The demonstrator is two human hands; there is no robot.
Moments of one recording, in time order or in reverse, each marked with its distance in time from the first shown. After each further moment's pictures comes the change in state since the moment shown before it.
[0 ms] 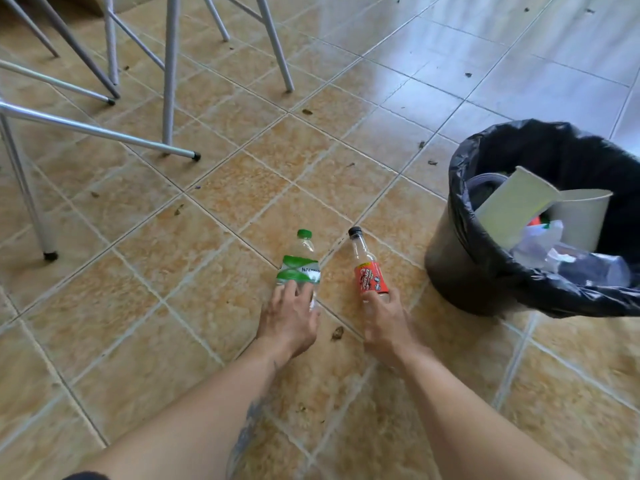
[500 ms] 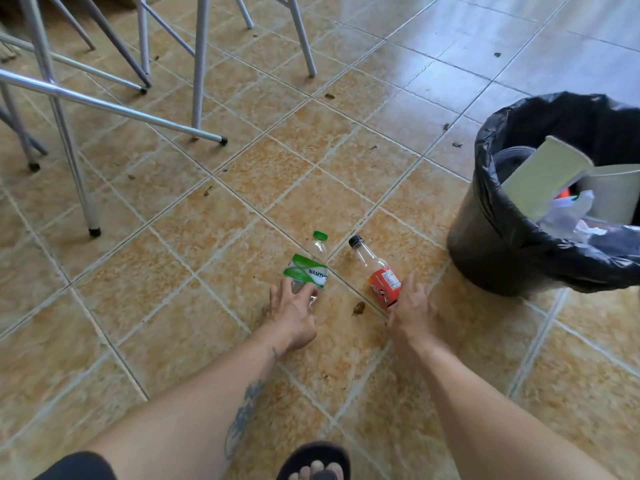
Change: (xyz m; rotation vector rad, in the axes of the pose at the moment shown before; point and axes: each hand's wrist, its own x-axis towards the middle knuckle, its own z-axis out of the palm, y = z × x) left_hand -0.042 -0.029 0.001 -0.161 -0.233 -0.216; right_hand -0.020 0.001 0.020 -0.015 0.184 0.092
